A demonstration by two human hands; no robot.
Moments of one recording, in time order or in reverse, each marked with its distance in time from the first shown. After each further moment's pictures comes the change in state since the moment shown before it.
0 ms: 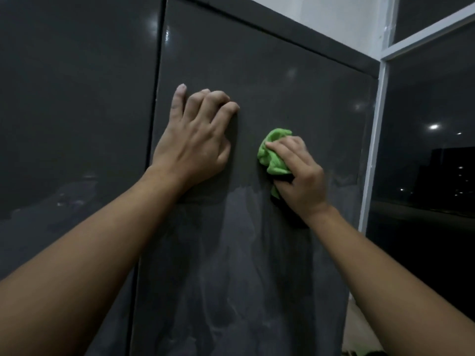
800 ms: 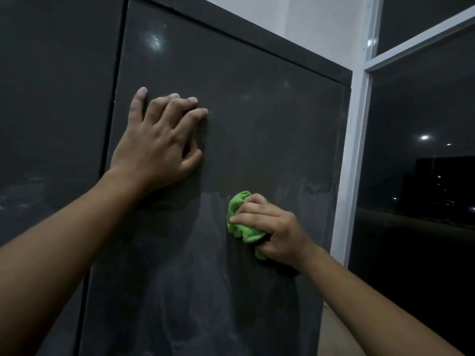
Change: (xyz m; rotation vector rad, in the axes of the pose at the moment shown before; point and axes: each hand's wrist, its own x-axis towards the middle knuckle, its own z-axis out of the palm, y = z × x) left_hand 0.002 0.010 0.003 0.100 -0.028 -0.016; right_hand -0.073 0.017 -0.018 0.402 -0.355 -0.129
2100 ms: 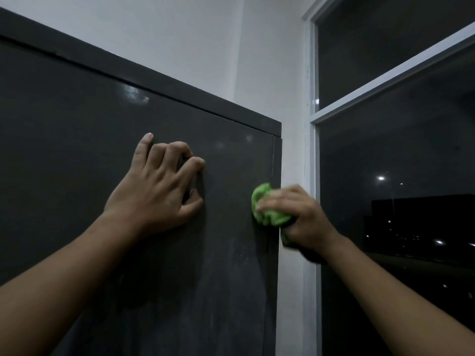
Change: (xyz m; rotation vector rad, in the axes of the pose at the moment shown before) left_hand 0.100 0.112 0.040 -0.030 0.031 0.058; right_hand -0.007 0.115 -0.197 -0.445 0.086 0.066
